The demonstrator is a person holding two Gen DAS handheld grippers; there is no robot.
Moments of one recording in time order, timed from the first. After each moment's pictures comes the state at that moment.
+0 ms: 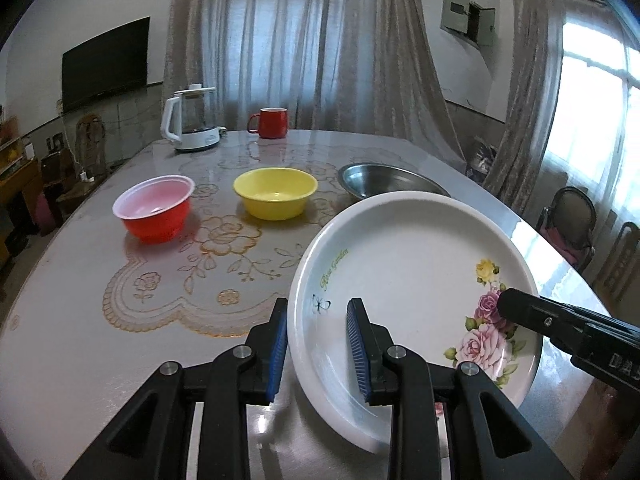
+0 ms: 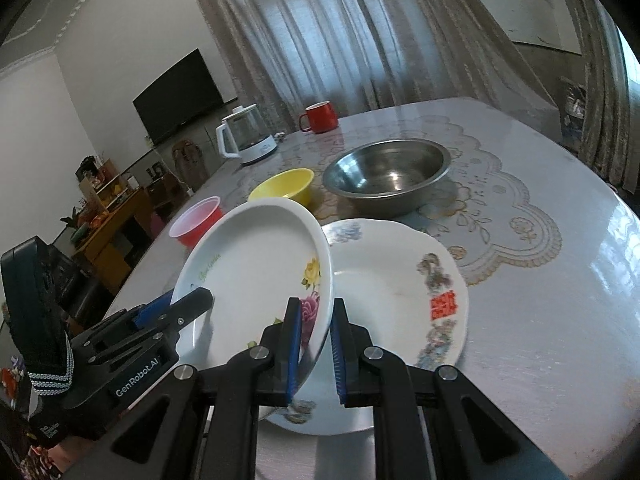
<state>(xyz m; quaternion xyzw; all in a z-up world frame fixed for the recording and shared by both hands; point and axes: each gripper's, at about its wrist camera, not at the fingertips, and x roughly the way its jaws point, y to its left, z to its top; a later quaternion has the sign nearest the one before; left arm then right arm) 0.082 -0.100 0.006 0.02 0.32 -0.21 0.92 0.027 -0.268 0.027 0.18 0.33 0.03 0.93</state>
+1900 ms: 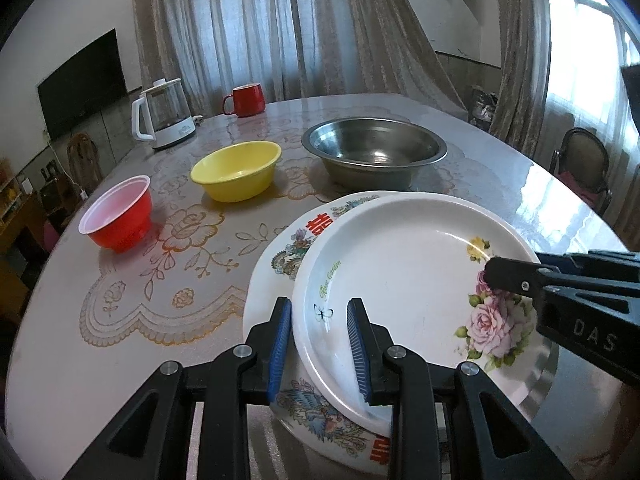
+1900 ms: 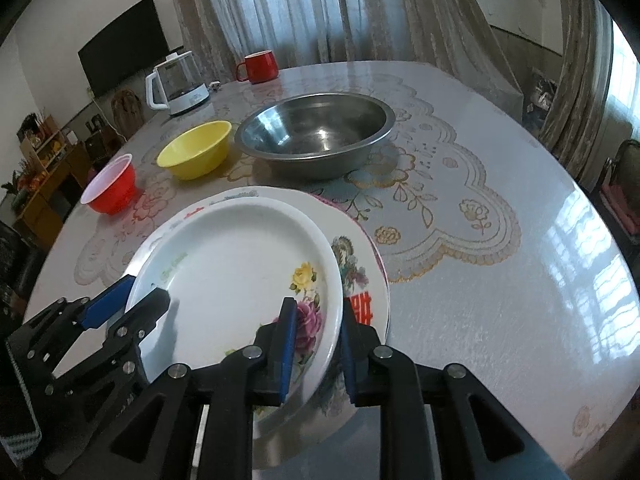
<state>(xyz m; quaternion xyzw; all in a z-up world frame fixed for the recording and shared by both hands) 0.097 -0.161 -0.023 0.12 0.35 -0.20 0.91 0.077 -0.296 -0.001 0.11 0.44 -0.06 0.89</state>
